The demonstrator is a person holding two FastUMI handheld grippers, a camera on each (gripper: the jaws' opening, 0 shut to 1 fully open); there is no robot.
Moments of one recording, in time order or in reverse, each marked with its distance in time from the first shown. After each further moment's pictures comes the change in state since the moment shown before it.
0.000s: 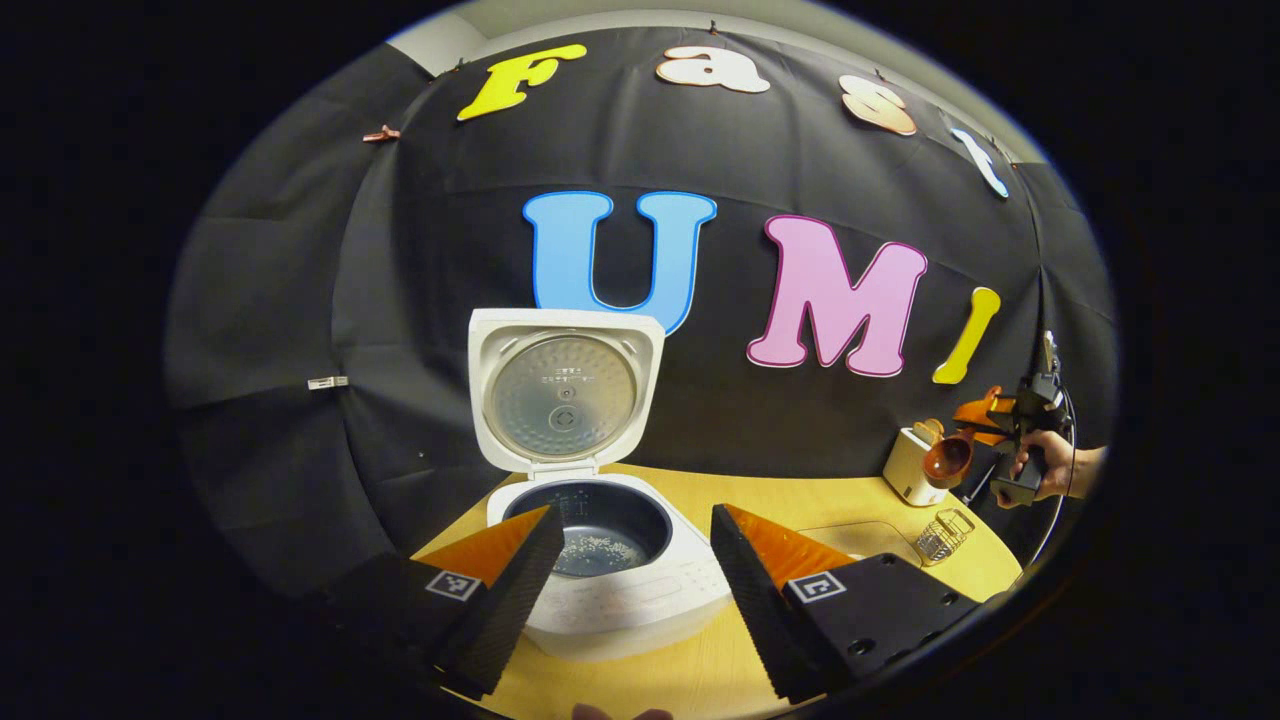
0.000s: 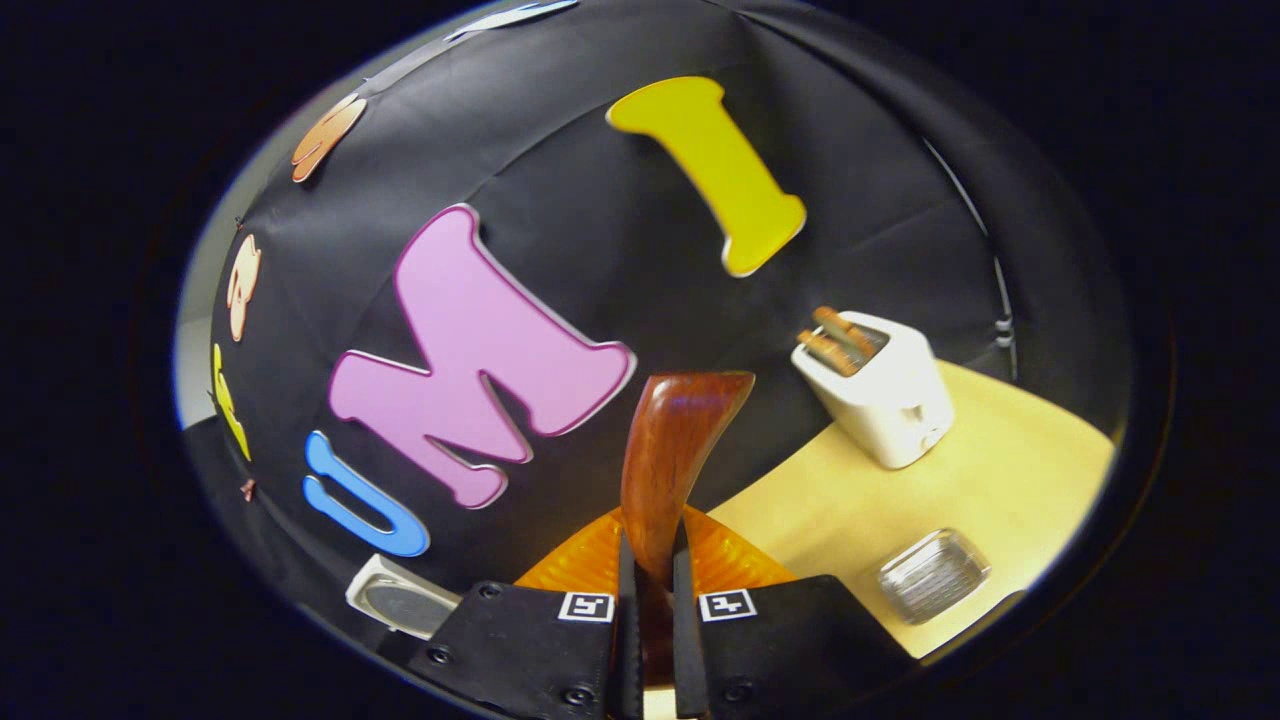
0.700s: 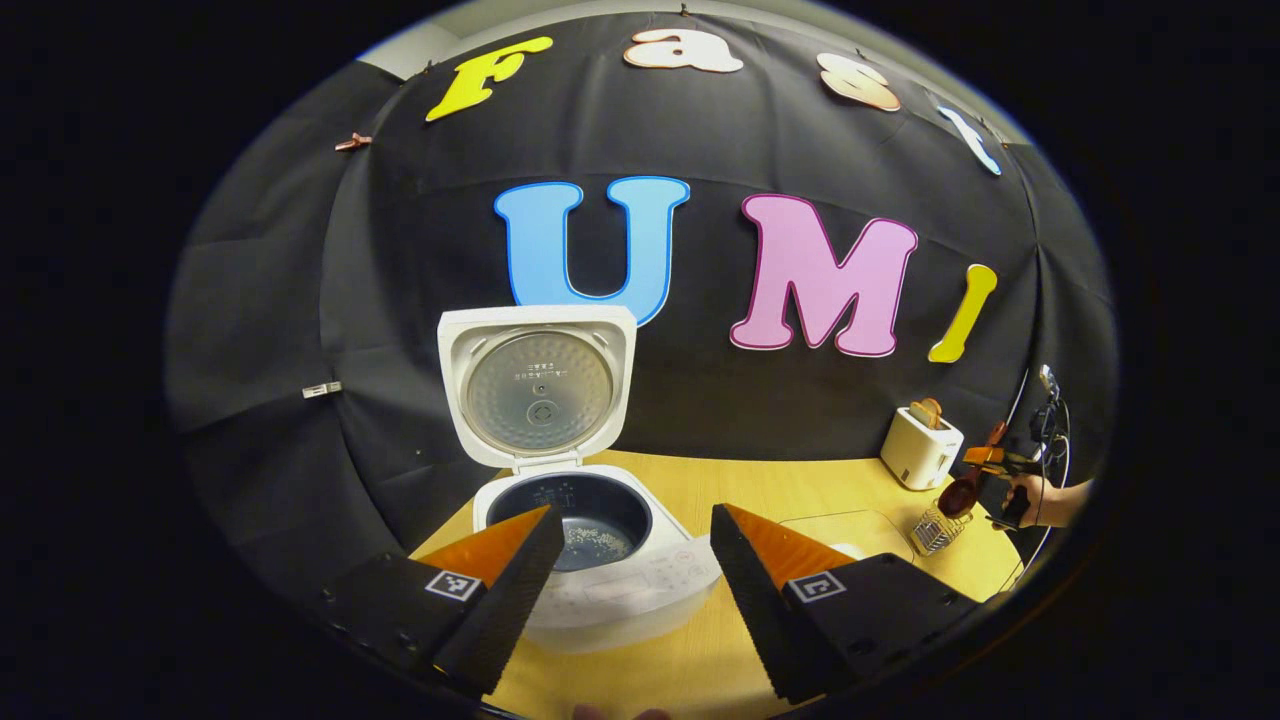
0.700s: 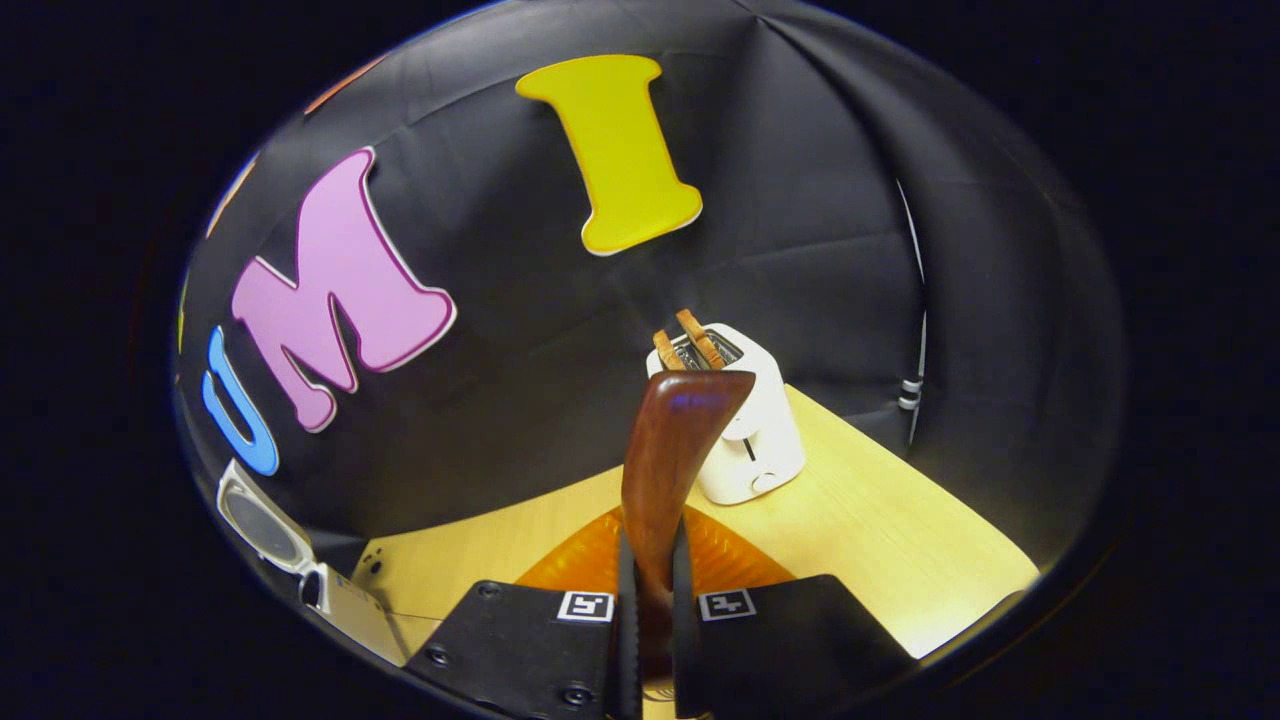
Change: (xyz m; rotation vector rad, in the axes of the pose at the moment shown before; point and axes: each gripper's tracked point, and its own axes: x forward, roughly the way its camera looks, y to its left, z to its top) left arm -0.003 -0.026 0.005 0.044 0.069 0.014; right arm 0.022 -0.147 -0.019 -0.270 0.038 -0.196
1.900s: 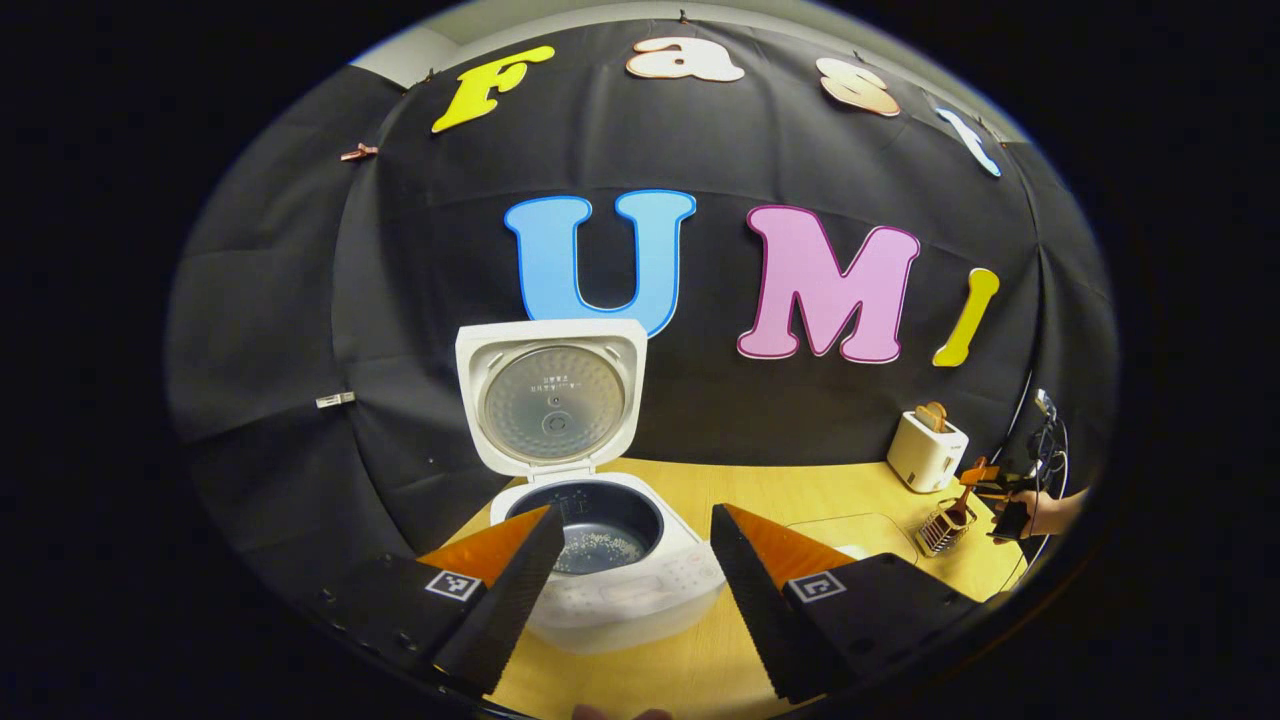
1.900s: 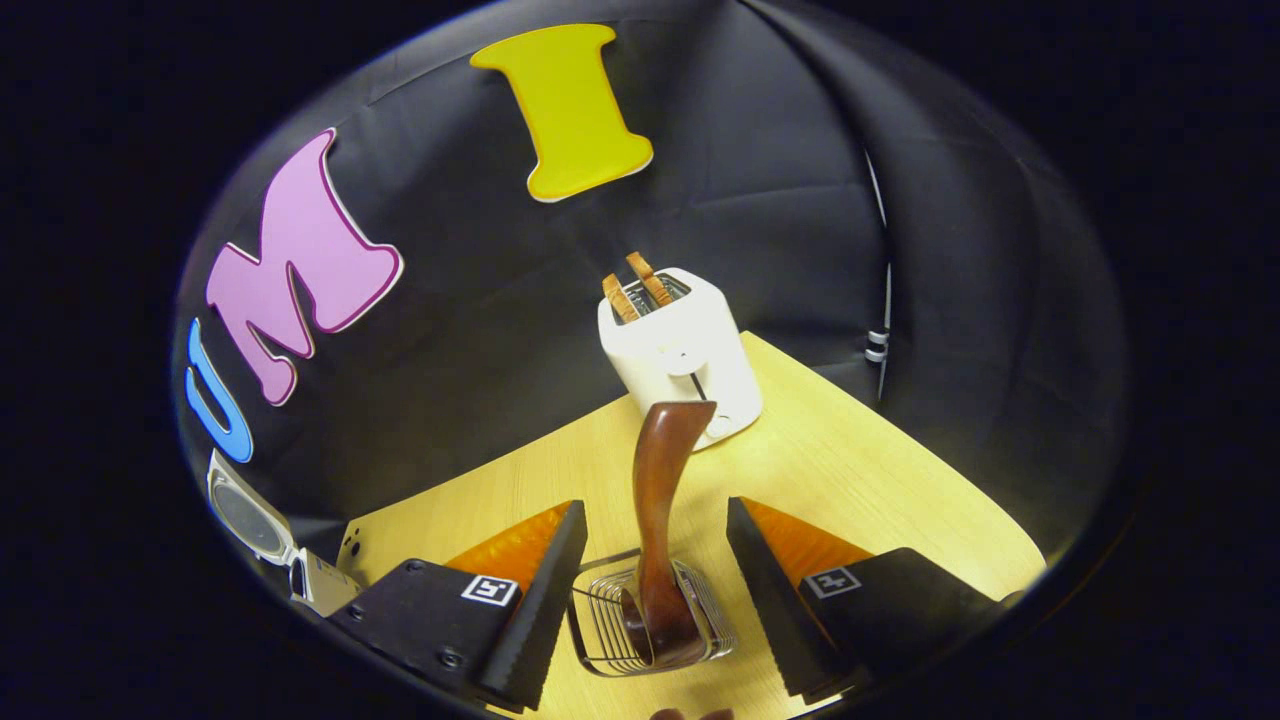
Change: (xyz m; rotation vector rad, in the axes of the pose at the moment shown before) left arm -0.007 0.007 0.017 0.011 -0.047 0.017; right arm -0.019 -0.034 -0.038 0.069 0.111 -0.098
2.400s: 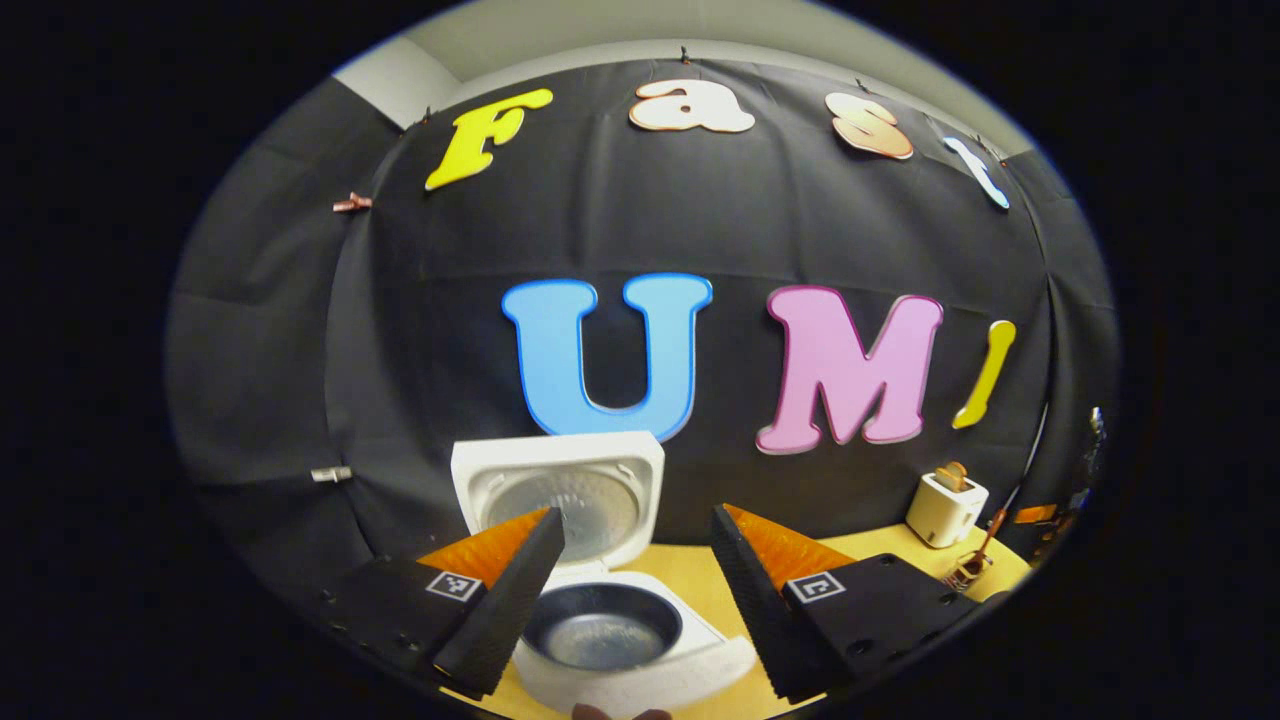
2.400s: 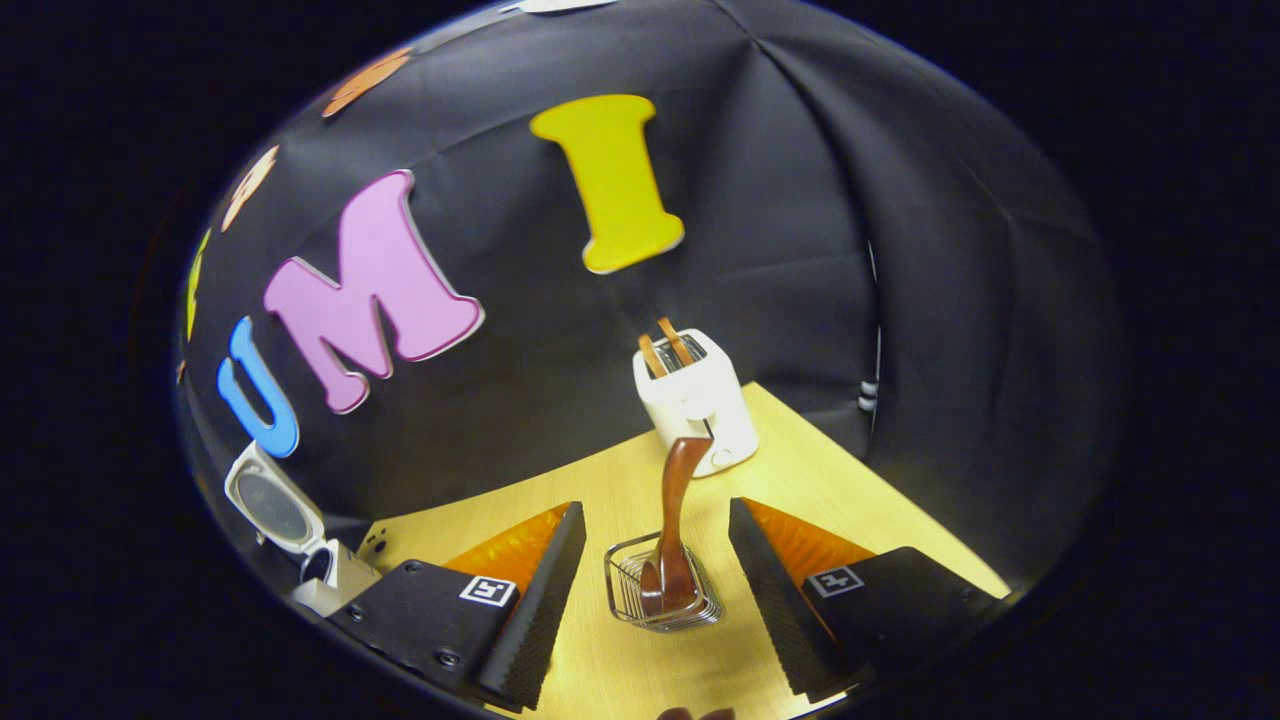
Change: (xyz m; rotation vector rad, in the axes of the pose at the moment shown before) left arm 0.059 0.034 0.121 0.044 -0.237 0.053; right arm -0.108 0.025 0.036 -0.143 -0.138 0.087
